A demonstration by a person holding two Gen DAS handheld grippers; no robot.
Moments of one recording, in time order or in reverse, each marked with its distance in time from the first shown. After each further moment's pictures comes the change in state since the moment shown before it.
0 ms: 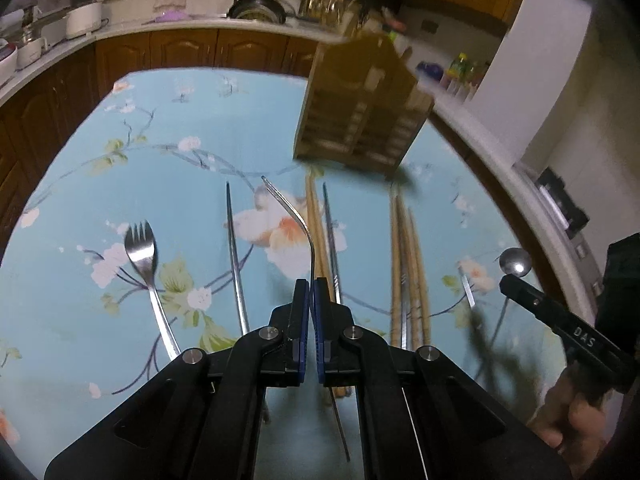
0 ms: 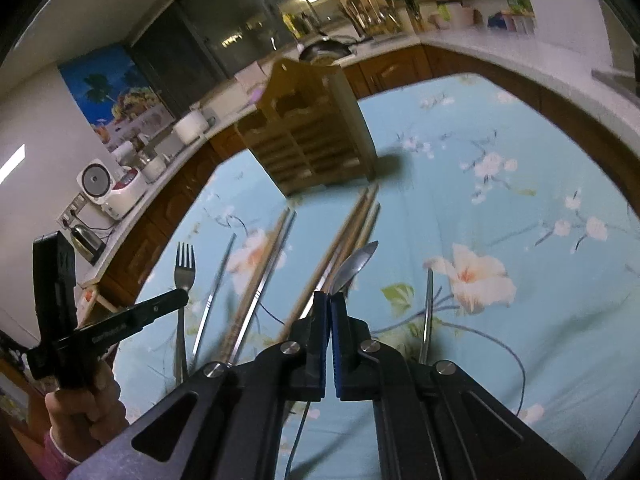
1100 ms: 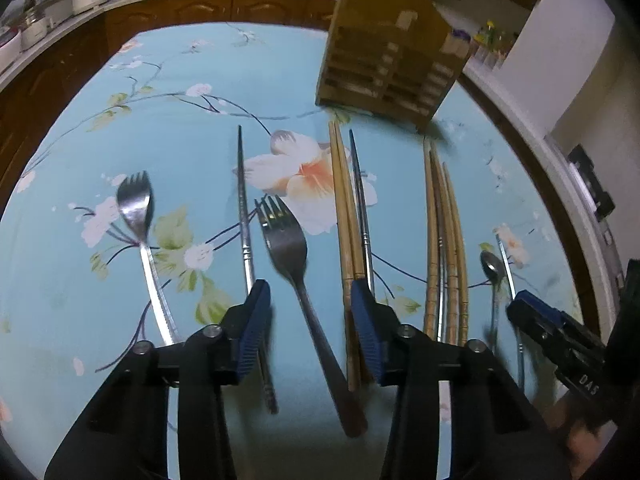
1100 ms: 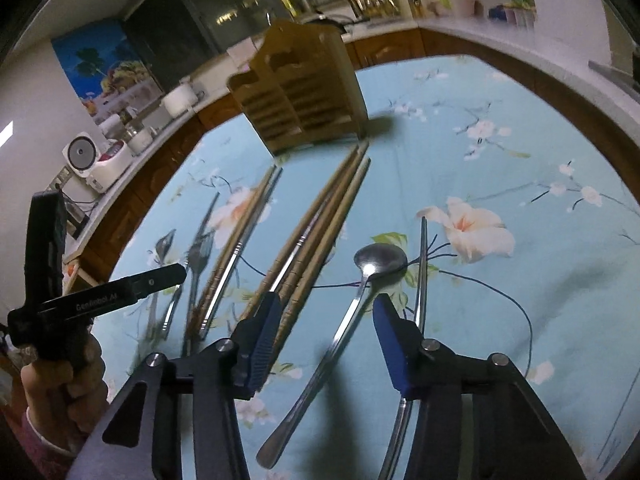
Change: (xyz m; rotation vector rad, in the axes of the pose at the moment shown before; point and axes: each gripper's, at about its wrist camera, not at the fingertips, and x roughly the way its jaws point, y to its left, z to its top) left arm 0.049 -0.001 -0.019 -0.012 0.177 0.099; right arm 0.021 -0.004 -0.035 -0.024 0.102 -0.068
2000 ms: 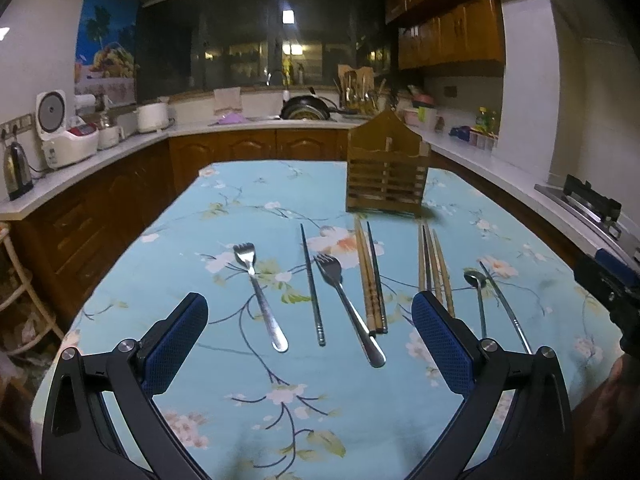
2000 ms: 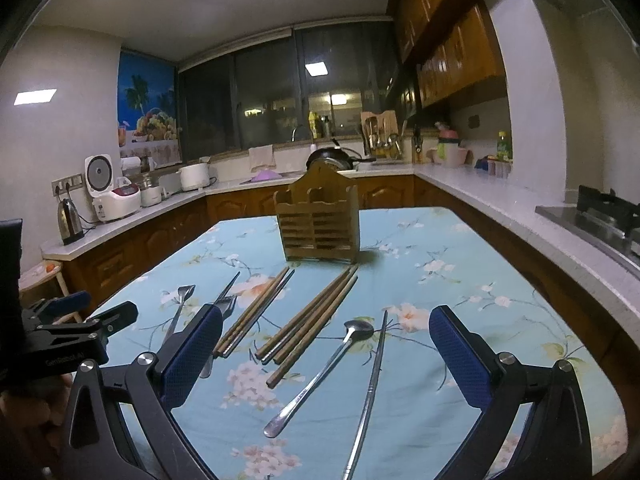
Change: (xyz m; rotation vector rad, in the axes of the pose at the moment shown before) left arm -0.124 -0.011 -0.116 0.058 -0.549 0.187; right arm -0.111 0.049 -0.065 -0.243 -0.512 -0.125
